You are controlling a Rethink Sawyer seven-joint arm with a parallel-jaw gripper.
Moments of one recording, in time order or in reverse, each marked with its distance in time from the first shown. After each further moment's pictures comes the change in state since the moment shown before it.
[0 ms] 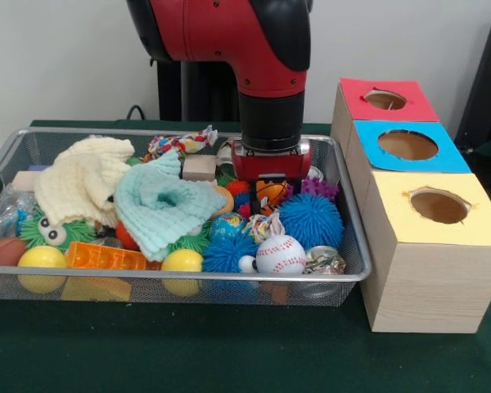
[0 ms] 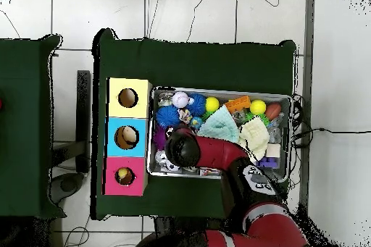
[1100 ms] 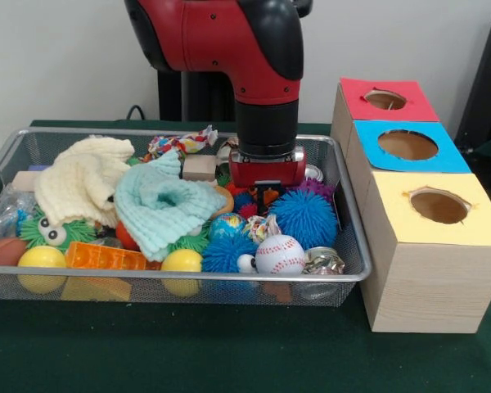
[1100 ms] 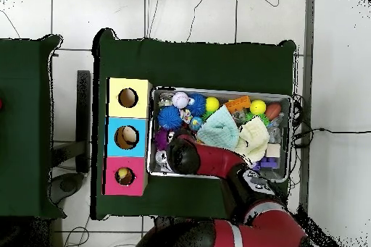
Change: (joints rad) arm -0.002 0.041 -0.016 0.043 0.007 -0.147 0.000
